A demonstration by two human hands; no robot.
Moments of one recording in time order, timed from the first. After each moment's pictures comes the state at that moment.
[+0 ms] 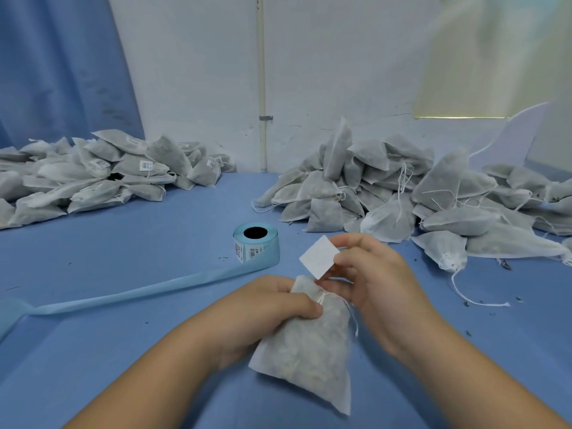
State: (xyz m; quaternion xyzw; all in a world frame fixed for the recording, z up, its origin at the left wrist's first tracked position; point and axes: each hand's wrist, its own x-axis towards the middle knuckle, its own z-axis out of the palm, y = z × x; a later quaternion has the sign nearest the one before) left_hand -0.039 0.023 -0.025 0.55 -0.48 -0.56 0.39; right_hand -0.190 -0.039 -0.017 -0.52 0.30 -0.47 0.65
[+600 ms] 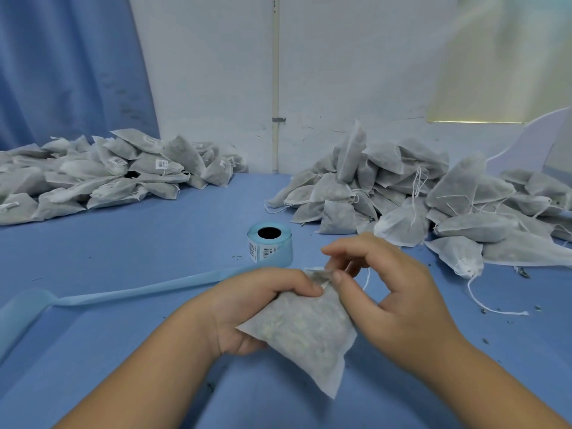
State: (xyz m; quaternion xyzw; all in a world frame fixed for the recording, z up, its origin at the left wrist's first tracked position) left_hand -0.016 0.020 -0.022 0.43 -0.39 -0.70 0.42; right_hand -0.195 -0.020 -0.015 -0.84 0.15 -0.50 0.14
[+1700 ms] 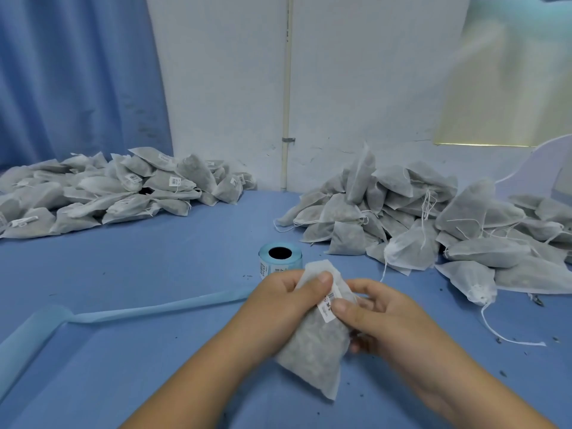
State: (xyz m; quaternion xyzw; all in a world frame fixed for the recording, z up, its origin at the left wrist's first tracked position) left_hand -0.030 0.023 -0.018 0.52 -0.49 -0.45 0.54; right_hand -0.190 -0.029 -0.024 -0.65 0.32 -0.32 0.62
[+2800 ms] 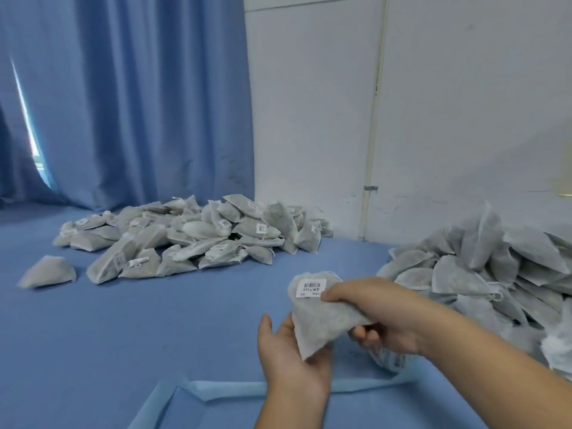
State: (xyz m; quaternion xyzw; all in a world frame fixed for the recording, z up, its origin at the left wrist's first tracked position) left_hand 0.091 0.002 -0.020 0.21 0.06 -0.46 0.86; right_hand 0.005 -0.068 0.049 -0.70 0.36 -0.11 0.61
